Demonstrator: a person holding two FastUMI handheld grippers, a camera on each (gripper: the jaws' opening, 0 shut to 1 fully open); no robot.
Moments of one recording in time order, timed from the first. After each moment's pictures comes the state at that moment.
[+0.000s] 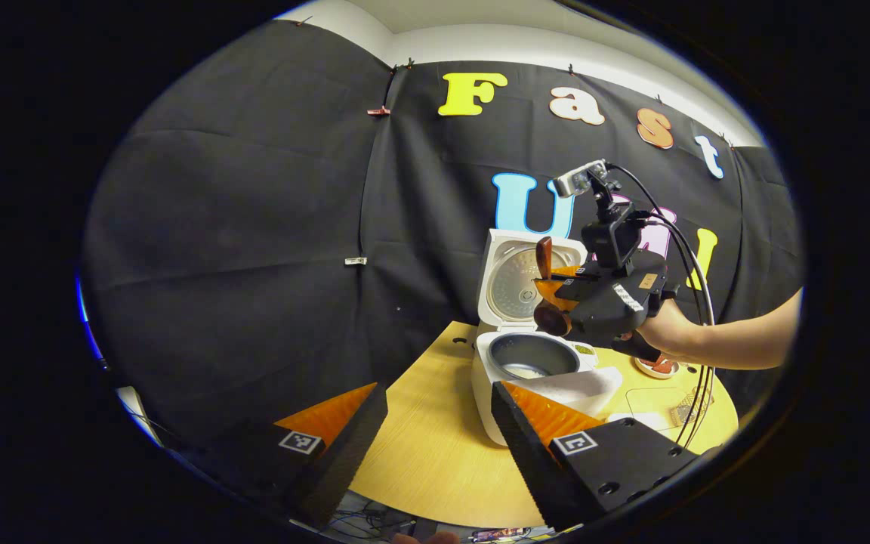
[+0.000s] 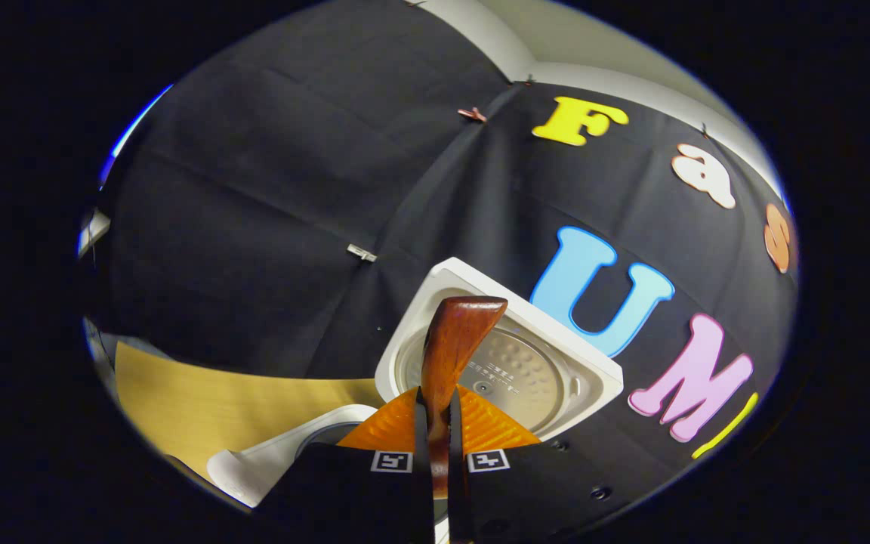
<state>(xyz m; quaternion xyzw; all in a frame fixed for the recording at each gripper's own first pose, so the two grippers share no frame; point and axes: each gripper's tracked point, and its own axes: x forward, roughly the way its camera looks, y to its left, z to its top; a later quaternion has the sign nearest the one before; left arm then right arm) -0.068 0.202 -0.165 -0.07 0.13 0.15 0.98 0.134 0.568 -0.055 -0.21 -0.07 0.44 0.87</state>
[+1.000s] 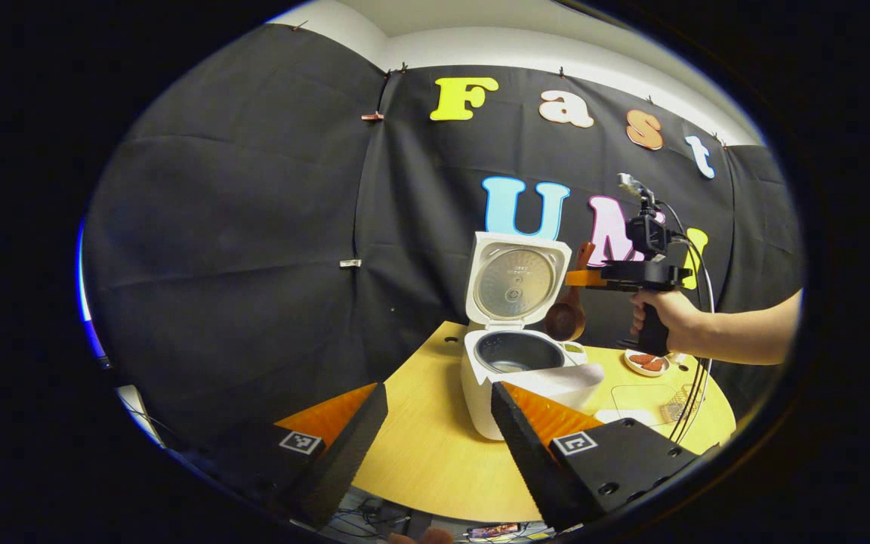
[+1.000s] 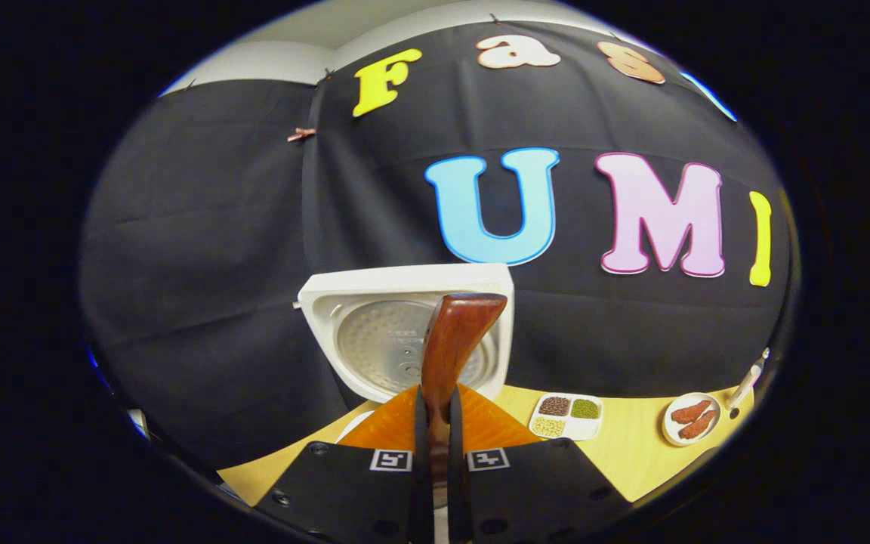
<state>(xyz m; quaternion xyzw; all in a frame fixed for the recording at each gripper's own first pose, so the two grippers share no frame) -0.084 0.168 -0.154 -0.06 0.12 0.13 0.98 0.188 0.448 -0.057 0.13 0.11 0.34 0.92</state>
